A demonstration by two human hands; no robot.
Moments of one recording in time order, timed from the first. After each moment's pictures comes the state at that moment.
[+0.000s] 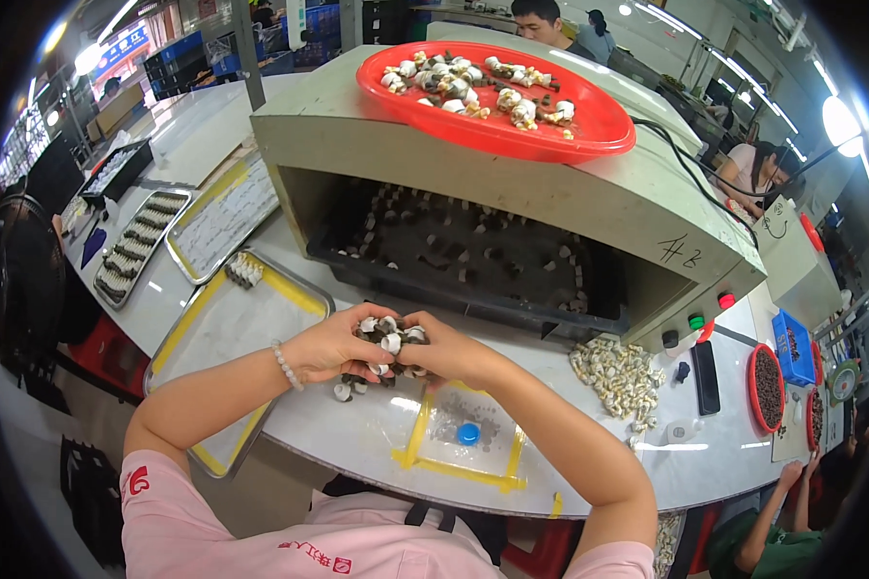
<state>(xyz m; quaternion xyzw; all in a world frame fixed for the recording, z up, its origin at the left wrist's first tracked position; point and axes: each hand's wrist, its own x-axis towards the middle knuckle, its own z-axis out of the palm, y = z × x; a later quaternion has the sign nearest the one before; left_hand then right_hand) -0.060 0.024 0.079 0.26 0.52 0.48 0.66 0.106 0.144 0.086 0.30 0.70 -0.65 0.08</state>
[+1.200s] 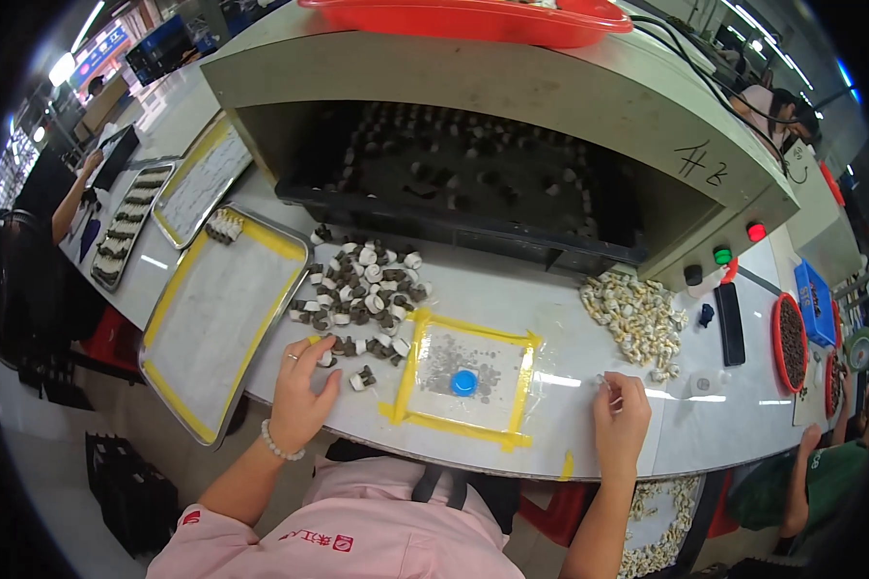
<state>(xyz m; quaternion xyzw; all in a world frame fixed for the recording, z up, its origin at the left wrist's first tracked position) 0.010 -0.082 -0.001 0.53 0.75 0.38 0.07 0.354 0.099 0.007 0.54 0.75 -0.20 -0.32</state>
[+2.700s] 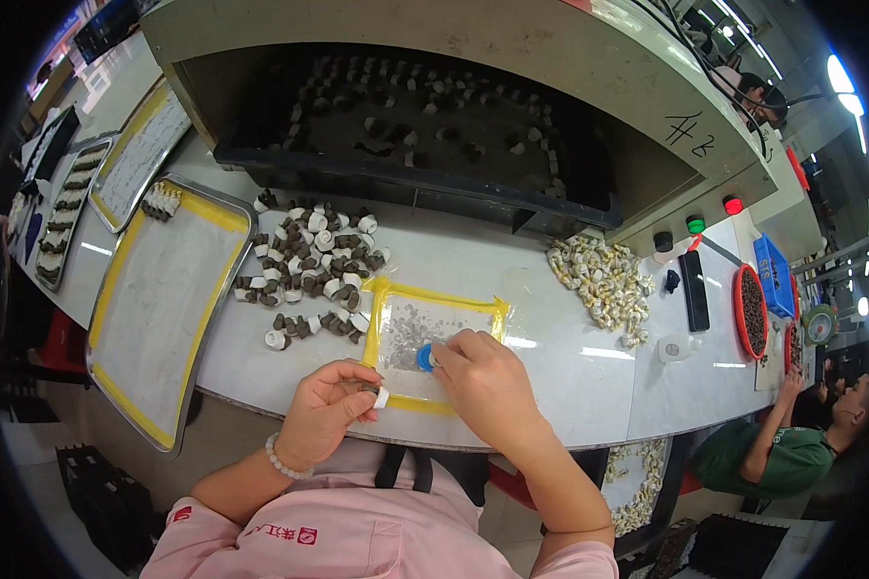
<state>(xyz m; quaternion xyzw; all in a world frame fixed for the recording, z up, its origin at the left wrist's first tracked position) 0.064 -0.070 -0.010 0.19 0.42 0.61 0.64 0.234 0.069 0.038 0.27 0.93 -0.18 -0.15</state>
